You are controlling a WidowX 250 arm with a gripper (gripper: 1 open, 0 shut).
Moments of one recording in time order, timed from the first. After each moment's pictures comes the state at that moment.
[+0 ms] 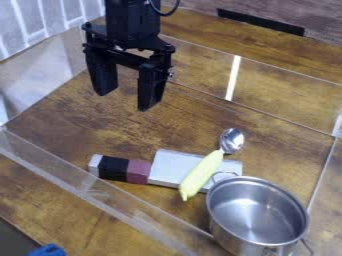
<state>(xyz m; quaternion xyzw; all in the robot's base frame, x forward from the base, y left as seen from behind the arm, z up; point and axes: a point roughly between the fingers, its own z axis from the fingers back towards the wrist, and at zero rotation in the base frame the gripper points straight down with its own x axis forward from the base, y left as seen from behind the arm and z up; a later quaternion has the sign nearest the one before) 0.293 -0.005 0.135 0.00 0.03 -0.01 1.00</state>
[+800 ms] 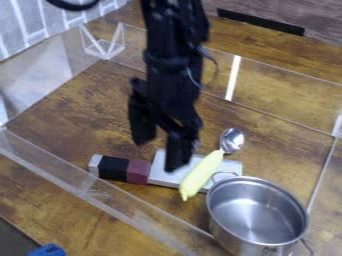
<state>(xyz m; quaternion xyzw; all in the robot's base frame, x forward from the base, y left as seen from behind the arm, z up) 0.284 -0.061 0.081 0.00 0.03 -0.20 0.98</state>
